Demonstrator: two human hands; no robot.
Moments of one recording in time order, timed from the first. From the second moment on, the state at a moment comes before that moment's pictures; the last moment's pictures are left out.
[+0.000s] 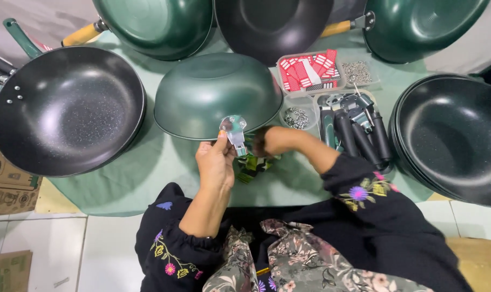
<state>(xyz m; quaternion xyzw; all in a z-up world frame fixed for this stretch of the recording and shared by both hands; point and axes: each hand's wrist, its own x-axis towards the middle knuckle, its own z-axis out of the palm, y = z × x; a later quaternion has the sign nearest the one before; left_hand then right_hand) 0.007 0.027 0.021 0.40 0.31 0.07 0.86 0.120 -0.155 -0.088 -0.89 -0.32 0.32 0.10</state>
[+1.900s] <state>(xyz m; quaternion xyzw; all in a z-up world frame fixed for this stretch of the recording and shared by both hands) 0.011 0.017 -0.017 0.39 0.33 0.02 0.86 0.097 -0.183 0.075 -0.86 -0.27 -0.03 0.42</state>
